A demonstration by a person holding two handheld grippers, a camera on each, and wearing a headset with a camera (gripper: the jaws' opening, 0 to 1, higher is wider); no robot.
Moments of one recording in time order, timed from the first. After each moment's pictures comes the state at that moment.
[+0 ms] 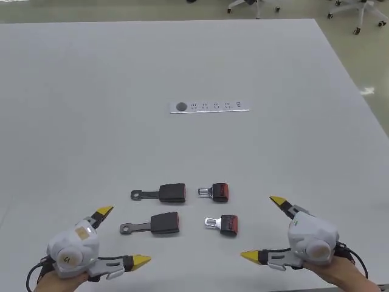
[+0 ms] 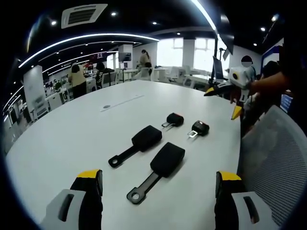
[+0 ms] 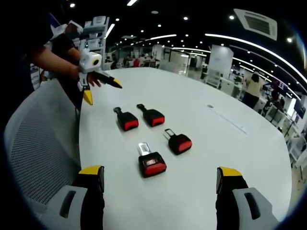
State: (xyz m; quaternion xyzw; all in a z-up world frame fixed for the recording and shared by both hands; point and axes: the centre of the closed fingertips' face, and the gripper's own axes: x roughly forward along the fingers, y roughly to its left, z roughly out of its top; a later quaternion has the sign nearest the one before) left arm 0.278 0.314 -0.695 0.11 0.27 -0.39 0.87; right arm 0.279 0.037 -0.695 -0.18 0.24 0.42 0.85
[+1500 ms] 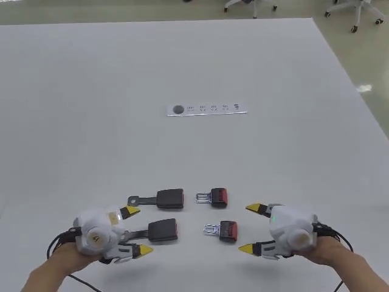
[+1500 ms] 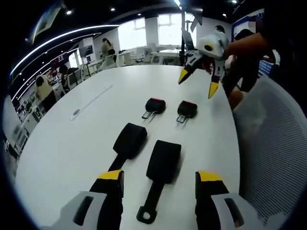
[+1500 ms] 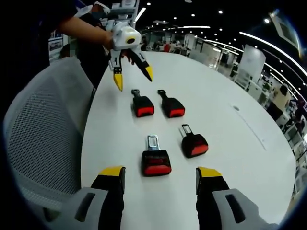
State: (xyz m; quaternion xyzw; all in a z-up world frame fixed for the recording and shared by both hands) left arm 0.300 0.279 -0.719 0.23 0.32 -0.50 0.77; right arm 0.290 0.061 -0.721 -0.26 0.28 0.52 0.76
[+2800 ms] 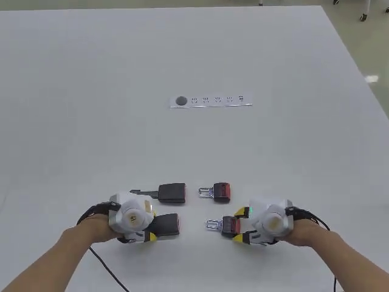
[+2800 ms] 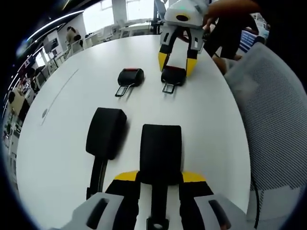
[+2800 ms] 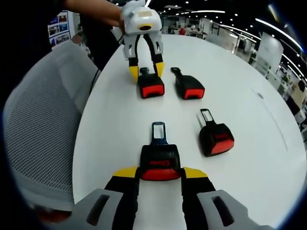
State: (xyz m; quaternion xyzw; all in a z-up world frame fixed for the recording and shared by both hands) left arm 0.302 0.264 -0.772 0.33 0.39 -0.56 0.65; right arm 0.295 0.078 -0.765 -0.29 0.35 0.56 0.69
